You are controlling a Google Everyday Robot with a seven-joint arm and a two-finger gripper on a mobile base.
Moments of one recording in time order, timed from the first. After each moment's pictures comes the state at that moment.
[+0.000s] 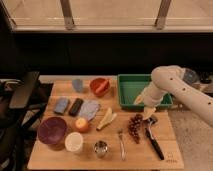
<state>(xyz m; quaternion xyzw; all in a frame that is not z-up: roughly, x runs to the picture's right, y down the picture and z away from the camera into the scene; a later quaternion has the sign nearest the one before) 0.198 0.118 0.753 -0.31 -0.17 -0.13 0.93</state>
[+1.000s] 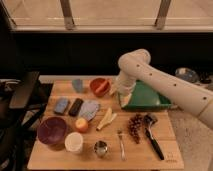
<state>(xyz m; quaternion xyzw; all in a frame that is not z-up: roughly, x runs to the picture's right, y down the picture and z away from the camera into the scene) 0.054 0.051 0.754 -0.27 -0.20 -0.30 0.89</state>
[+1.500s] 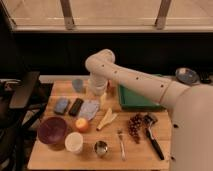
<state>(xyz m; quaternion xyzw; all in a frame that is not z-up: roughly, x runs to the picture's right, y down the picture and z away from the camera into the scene) -0.057 0.060 0.777 -0.28 -0.22 -0.39 0.85</state>
